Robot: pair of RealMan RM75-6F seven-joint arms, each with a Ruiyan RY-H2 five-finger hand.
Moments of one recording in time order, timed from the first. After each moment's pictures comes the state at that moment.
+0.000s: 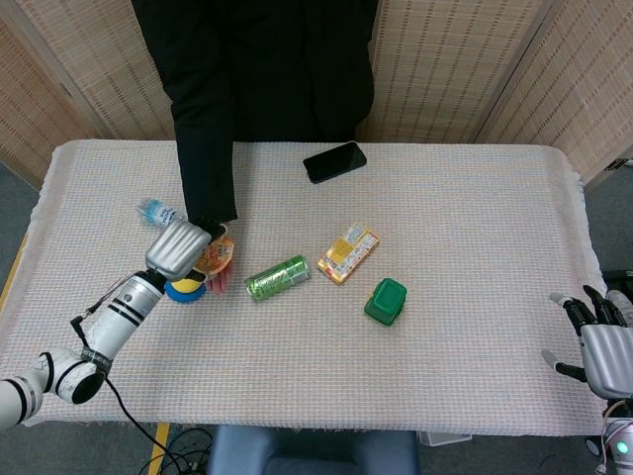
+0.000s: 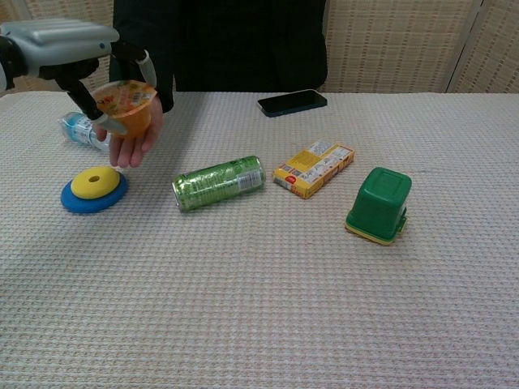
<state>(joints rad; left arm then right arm) -0.81 -1.26 -0.19 -1.45 1.36 0.94 0.17 0.04 -1.05 0.06 -1.69 -1.46 1.48 -0.10</state>
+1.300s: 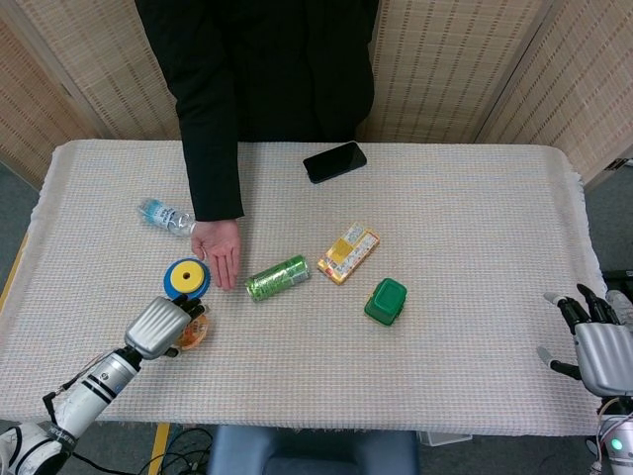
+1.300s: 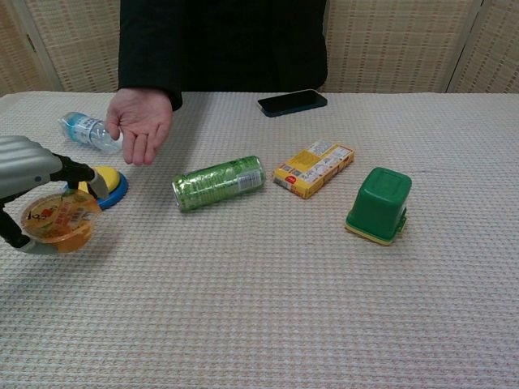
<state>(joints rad) -0.56 -1.28 0.04 -1.51 1.56 1.07 0.28 0.05 -1.07 0.06 -1.67 -1.46 1.48 -0.09</state>
